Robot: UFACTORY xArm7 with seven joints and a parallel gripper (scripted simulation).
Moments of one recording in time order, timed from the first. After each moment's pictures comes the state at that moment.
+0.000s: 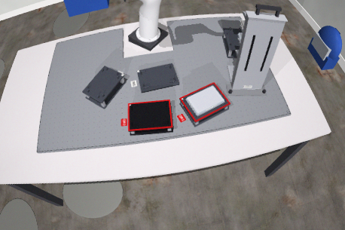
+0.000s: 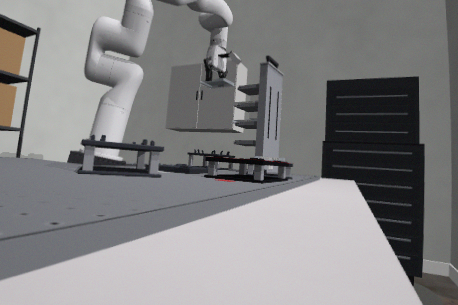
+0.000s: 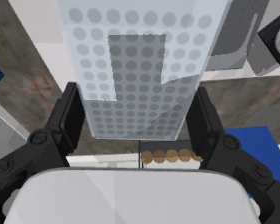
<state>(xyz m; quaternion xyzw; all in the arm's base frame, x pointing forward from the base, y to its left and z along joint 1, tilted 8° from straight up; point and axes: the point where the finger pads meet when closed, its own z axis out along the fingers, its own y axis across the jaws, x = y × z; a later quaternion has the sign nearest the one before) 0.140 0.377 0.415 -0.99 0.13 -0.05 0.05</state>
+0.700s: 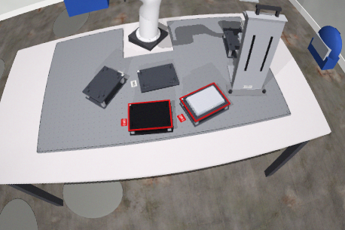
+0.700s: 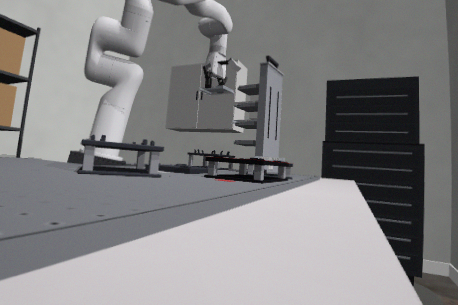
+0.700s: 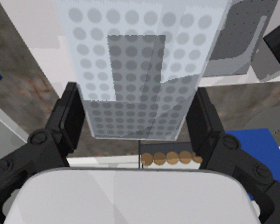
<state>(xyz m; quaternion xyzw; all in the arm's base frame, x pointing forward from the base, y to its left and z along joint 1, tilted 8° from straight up) 0.143 0.380 0.384 -0.99 0.13 -0.05 0.05</state>
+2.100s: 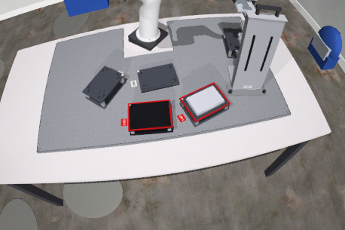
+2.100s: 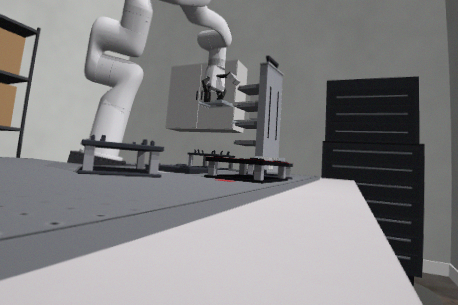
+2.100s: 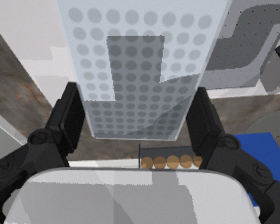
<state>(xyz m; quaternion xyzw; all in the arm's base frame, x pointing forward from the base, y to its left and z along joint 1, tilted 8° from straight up) 0.150 0.386 0.325 -0.99 0.13 -0.05 0.05</state>
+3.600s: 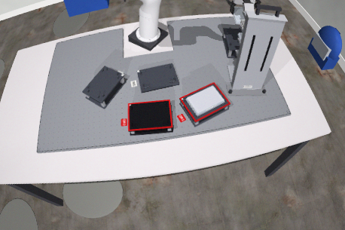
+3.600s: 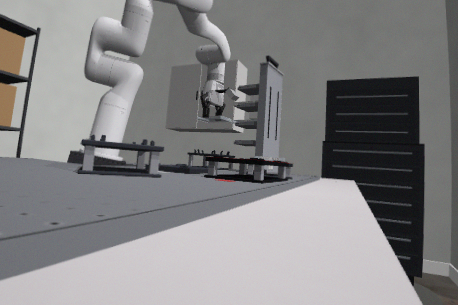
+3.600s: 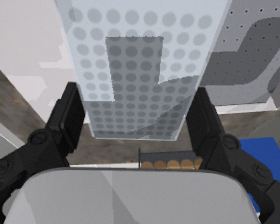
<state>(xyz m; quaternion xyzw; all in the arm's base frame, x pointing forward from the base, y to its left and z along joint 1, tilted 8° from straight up) 0.158 0.392 0.259 -0.99 0.13 -0.05 0.05</state>
